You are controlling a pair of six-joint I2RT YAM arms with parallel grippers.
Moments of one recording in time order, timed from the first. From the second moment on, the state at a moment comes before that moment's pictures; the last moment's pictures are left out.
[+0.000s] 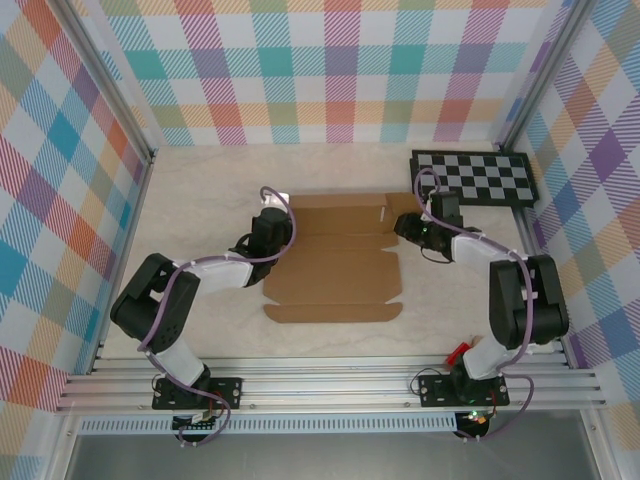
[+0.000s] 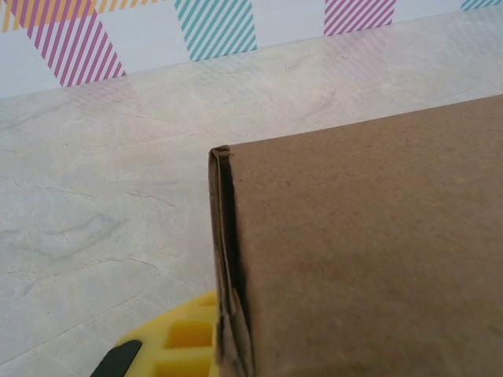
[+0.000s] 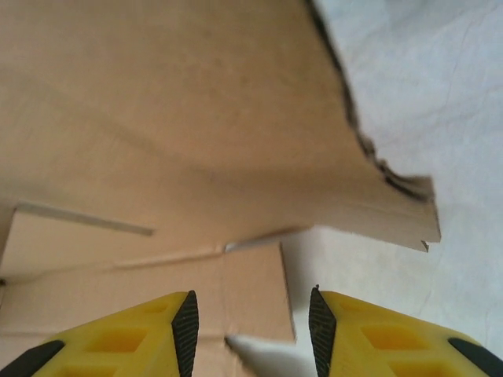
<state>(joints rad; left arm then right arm) -0.54 1.66 0.81 0.38 -0.46 -0.09 0.16 1.62 0.86 -0.05 -0.25 0.54</state>
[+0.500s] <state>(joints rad) -0.54 1.66 0.83 0.33 -0.50 -0.14 0.17 1.76 0.78 0.17 -0.28 0.68</state>
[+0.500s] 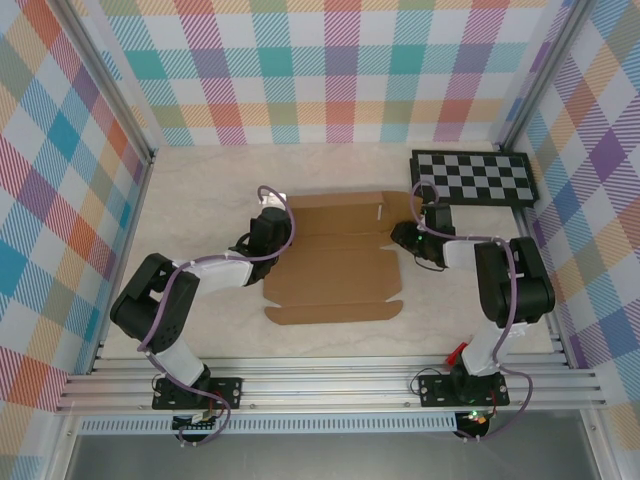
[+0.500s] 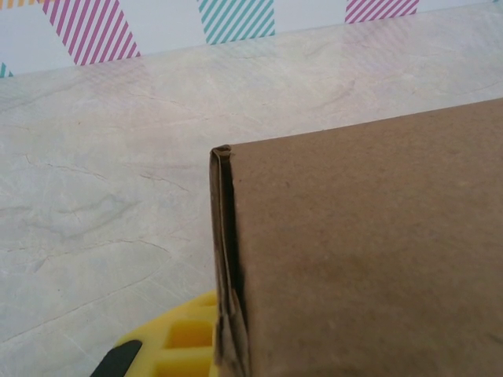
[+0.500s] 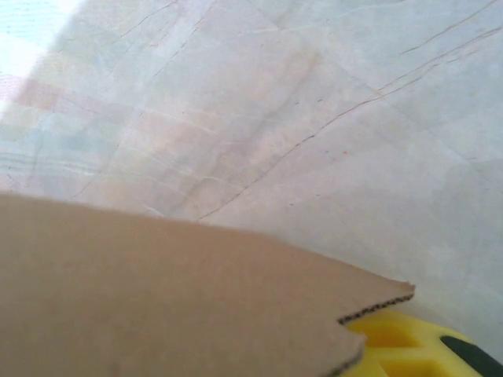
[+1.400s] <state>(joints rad) -0.55 1.66 0.83 0.31 -0.52 -0.19 0.30 1.80 0.86 0.27 -0.35 0.66</state>
